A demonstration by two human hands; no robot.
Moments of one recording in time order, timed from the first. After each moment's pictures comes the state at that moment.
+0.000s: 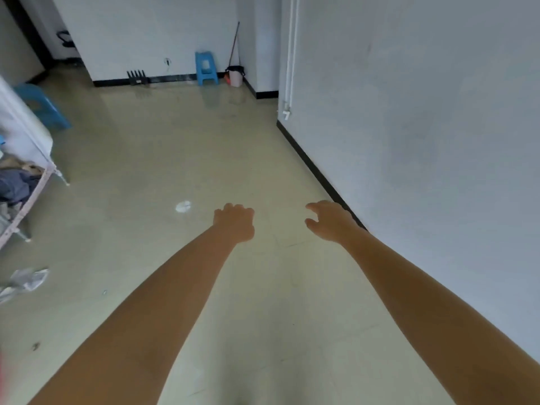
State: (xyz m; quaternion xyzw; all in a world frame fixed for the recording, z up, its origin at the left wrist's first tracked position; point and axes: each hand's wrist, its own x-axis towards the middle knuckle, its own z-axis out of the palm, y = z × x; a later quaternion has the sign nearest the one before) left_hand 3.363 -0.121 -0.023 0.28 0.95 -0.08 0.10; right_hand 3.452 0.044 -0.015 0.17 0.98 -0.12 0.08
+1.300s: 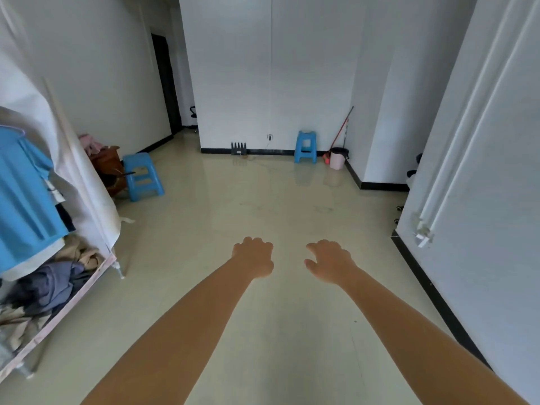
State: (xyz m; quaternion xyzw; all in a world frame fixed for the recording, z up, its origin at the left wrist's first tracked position) left_hand 2.406 -0.103 0.025 0.14 0.99 -0.04 0.08; right_hand 2.423 0.055 0.010 -0.02 1.00 -0.04 0.07
